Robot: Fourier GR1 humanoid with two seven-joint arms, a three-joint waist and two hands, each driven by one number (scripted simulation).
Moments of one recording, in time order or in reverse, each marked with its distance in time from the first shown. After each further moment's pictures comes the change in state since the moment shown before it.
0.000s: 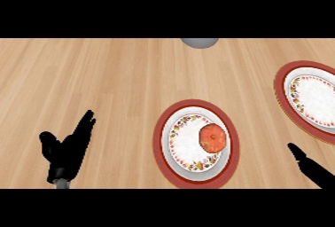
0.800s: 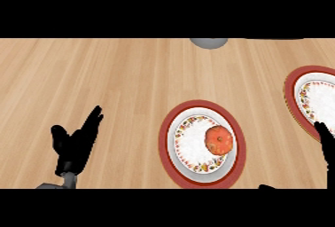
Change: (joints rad) left arm -0.052 -0.024 -0.015 0.029 -0.029 -0.020 0.017; right arm -0.035 -0.117 0.282 -0.234 0.476 0.477 0.808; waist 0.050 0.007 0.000
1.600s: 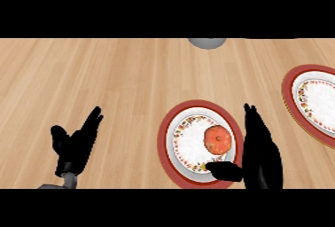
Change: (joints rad) left arm 0.009 -0.029 0.031 0.002 -0.025 -0.019 0.007; right arm -0.311 0.357 0.174 0.311 0.247 0.180 0.187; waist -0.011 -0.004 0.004
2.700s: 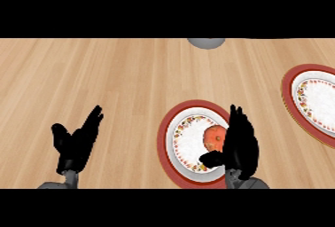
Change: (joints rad) left arm -0.012 -0.046 0.059 0.027 -0.042 -0.056 0.000; right arm -0.058 0.115 -0.062 0.286 0.089 0.008 -0.031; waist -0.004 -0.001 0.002
